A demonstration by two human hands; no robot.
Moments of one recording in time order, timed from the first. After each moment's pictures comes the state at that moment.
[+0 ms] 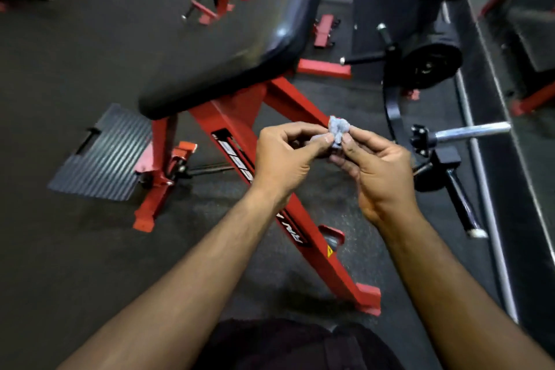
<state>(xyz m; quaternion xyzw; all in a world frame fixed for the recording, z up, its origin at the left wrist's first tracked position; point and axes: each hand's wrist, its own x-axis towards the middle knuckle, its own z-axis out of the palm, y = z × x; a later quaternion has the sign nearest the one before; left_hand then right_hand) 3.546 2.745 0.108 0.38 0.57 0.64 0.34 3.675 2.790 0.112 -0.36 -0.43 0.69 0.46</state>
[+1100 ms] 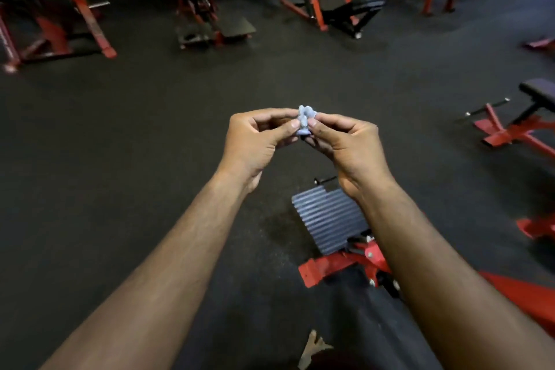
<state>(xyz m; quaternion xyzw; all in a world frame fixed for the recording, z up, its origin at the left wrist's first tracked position) 2.855 2.313 0.199 0.08 0.63 0.77 0.00 2.881 2.456 0.201 -0.07 -0.57 0.81 0.10</state>
